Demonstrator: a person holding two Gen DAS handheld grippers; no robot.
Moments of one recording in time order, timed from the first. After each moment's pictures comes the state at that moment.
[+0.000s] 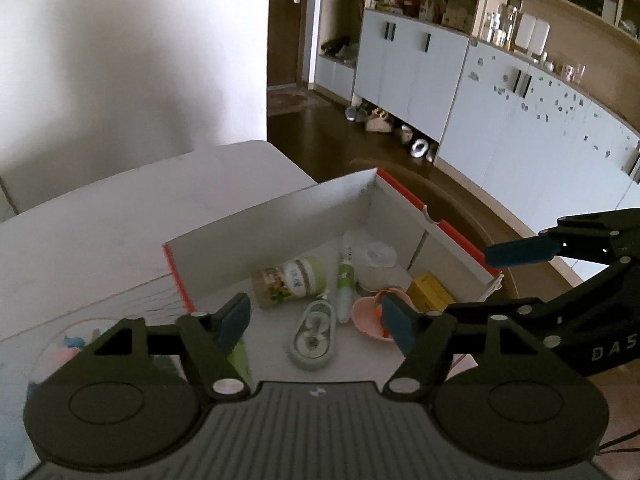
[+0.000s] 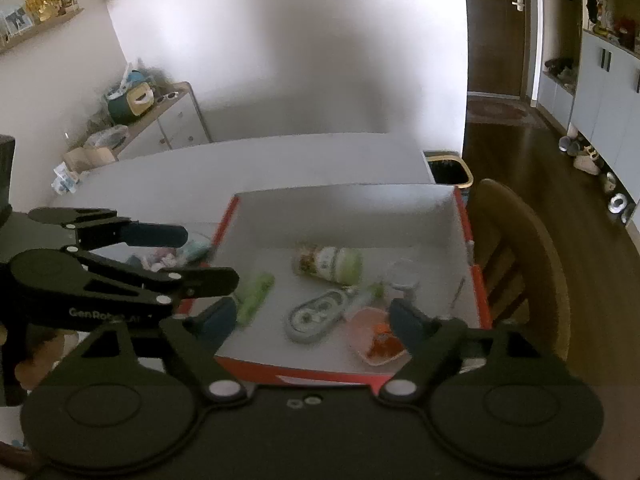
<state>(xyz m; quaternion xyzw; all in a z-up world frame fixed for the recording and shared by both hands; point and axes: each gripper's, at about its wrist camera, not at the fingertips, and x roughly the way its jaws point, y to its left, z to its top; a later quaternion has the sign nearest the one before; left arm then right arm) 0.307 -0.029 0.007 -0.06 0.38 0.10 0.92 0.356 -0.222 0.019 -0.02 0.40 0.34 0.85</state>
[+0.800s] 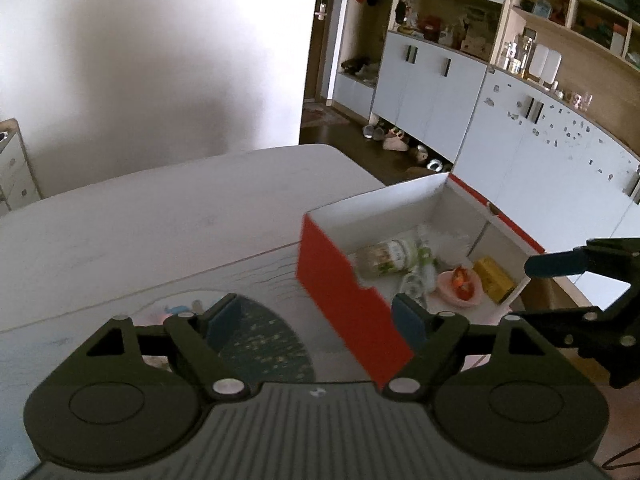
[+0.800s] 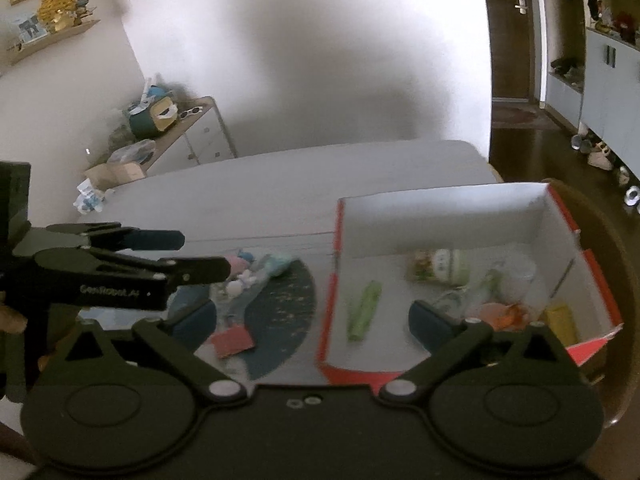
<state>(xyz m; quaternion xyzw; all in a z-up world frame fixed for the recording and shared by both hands) 0.201 0.082 0.011 -0.09 0.36 0.11 0.92 0.290 -0.111 0.014 0.01 0.39 0.34 0.85</state>
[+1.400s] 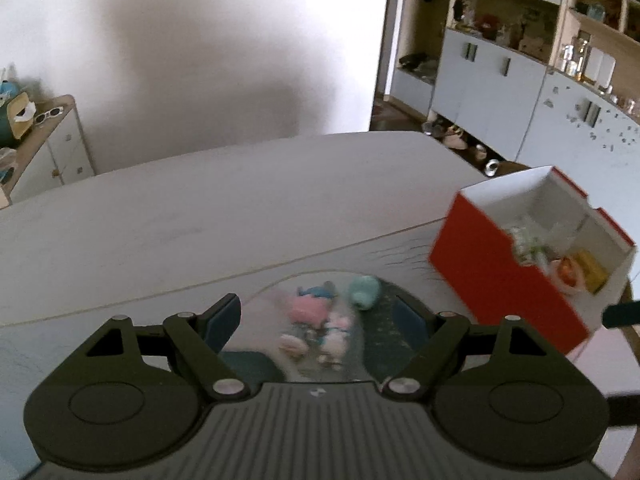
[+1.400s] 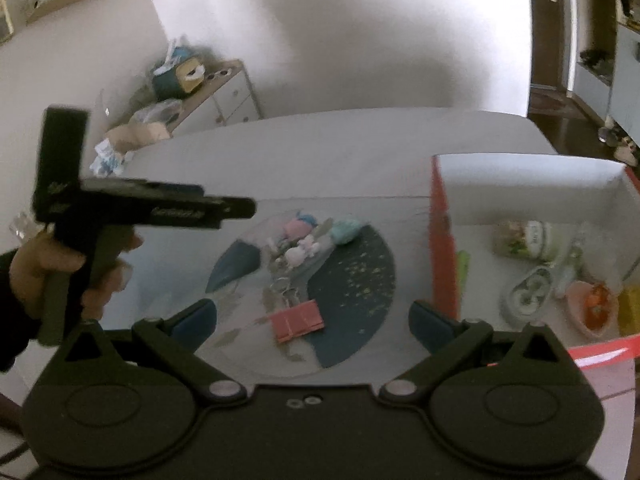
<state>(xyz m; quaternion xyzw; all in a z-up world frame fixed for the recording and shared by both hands) 0.170 0.191 -0.034 -0.09 0.37 0.19 0.91 0.262 -0.023 -0.017 -0.03 0.42 0.37 0.83</state>
